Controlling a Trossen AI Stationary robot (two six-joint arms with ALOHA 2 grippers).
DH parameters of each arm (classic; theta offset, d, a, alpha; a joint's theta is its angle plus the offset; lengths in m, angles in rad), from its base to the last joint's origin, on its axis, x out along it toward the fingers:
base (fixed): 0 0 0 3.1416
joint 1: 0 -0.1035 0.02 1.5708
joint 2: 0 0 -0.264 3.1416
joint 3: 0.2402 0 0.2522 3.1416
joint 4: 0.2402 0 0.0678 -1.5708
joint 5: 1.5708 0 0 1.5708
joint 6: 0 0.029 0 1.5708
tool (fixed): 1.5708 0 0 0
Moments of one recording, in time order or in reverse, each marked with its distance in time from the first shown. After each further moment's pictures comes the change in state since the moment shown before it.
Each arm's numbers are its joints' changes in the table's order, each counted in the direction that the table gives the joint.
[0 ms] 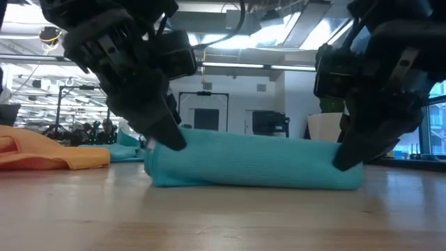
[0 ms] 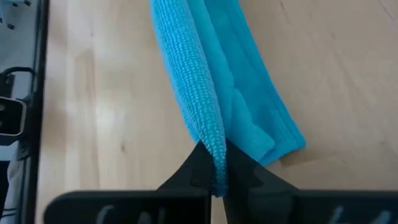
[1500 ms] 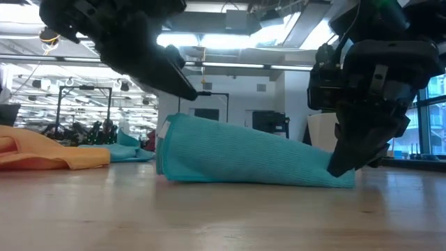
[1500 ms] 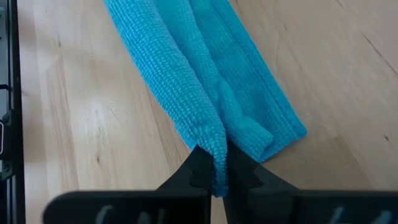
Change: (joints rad) left arm 0.080 -0.145 0.038 0.070 -0.266 0.285; right arm 0.074 0.029 0.002 0.053 -0.056 0.048
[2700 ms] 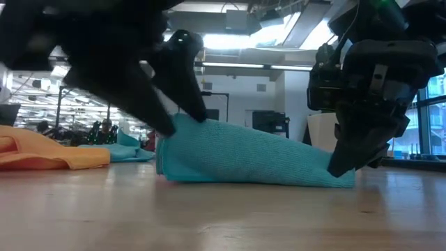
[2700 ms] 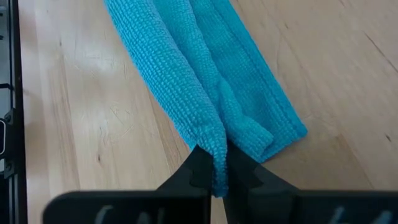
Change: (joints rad) left arm 0.142 0.249 0.349 0.423 -0.217 0.165; right arm 0.000 0.000 0.000 -0.002 -0.013 -0.001
